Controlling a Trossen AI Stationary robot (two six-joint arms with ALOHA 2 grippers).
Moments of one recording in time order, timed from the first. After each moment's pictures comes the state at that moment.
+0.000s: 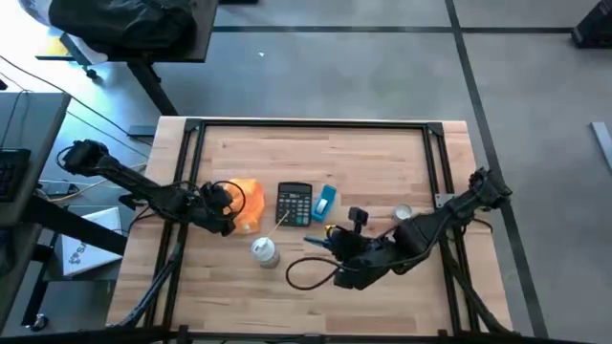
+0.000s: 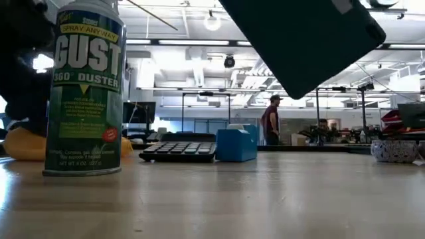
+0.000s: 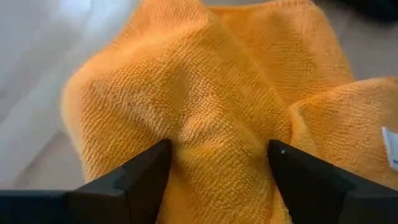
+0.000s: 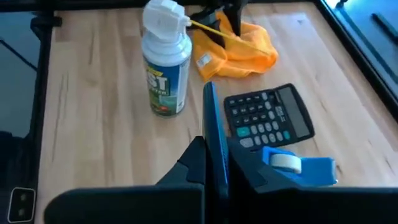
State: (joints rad) left arm -0.38 0.89 0.19 -0.43 -0.59 -0.81; right arm 0.55 1.77 1.75 -0.93 0.60 0.51
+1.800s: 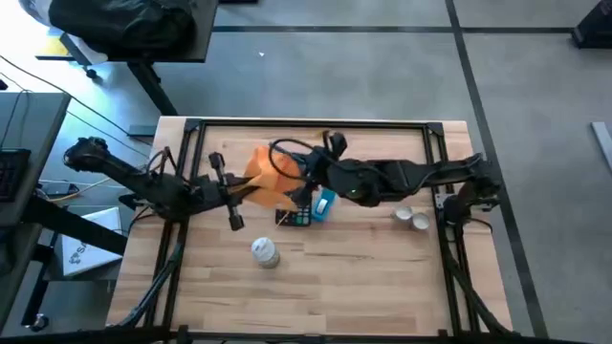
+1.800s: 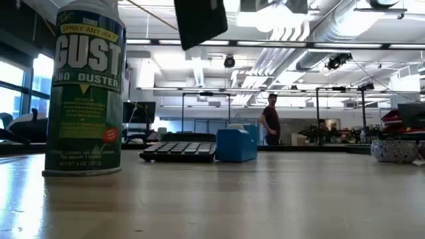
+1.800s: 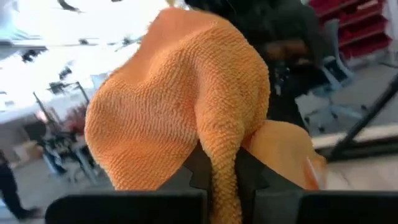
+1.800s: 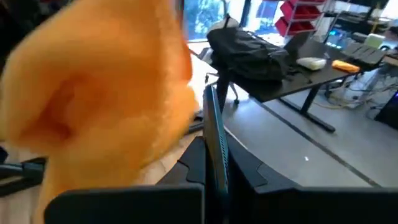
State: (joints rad) left arm -0.43 0.95 0.73 0.46 -0.78 0.53; right arm 0.21 1.79 1.91 -0.47 0.73 0.13
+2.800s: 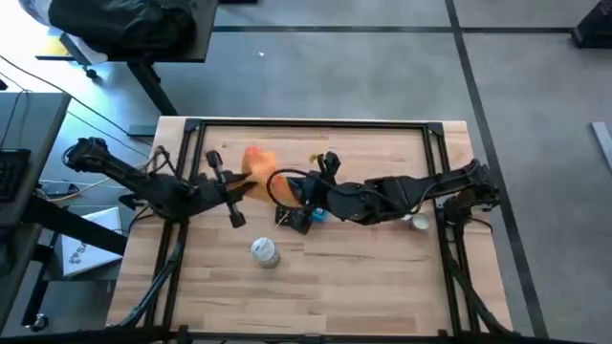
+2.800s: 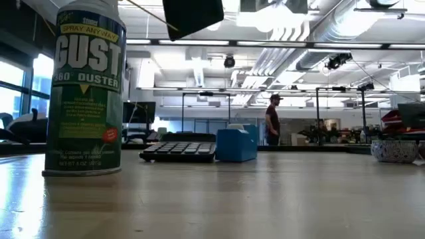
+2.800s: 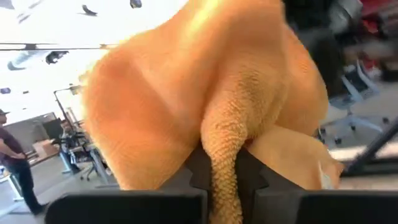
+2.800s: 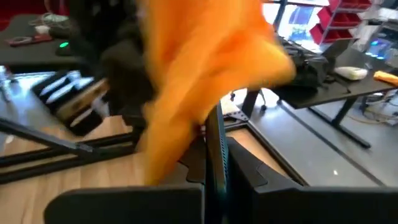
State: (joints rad) left arm -0.44 0.93 0.73 0.50 -0.83 0.53; right arm 0.31 1.81 1.92 -0.45 0.69 0.12
